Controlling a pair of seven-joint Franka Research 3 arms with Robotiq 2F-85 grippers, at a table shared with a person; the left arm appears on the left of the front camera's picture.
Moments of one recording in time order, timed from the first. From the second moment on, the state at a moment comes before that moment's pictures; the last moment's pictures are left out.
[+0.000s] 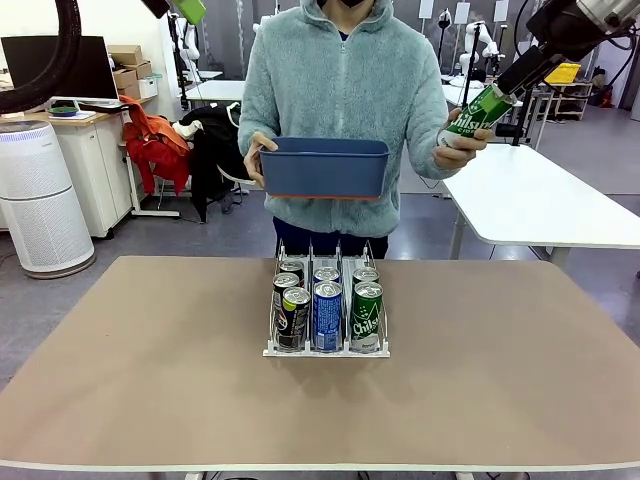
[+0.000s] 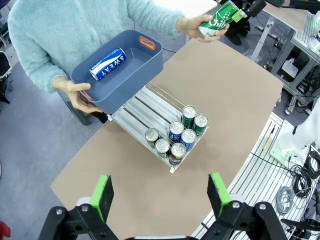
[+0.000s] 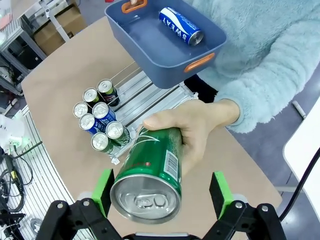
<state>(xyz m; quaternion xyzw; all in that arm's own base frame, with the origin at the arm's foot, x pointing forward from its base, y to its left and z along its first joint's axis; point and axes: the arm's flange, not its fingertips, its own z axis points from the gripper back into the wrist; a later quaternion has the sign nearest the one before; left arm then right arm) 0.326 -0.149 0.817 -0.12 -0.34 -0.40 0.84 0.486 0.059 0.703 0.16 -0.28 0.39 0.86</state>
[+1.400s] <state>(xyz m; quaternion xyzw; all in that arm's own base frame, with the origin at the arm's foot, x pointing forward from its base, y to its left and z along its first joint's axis) 0.327 -0.149 0.817 -0.12 -0.34 -0.40 0.84 0.485 0.061 0.701 0.19 -0.27 0.39 0.86</state>
